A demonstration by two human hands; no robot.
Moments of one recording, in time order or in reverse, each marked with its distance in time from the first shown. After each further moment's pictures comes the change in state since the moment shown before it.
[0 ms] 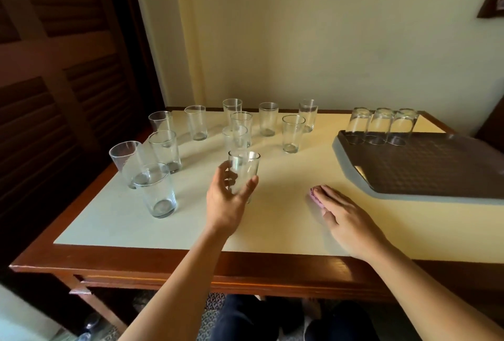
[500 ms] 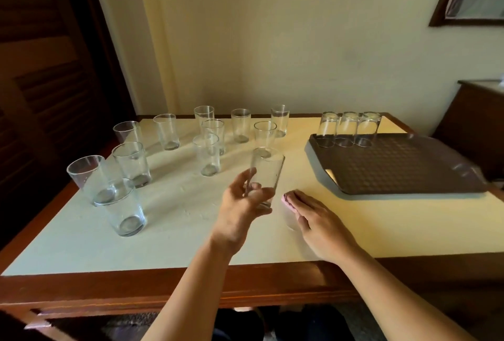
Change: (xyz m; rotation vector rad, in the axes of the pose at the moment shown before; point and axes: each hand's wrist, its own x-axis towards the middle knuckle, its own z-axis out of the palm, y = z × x) left_hand -0.021 0.049 0.055 -0.600 -0.422 -0.267; right_hand -0.006 -0.003 -0.004 -0.071 0.030 0.015
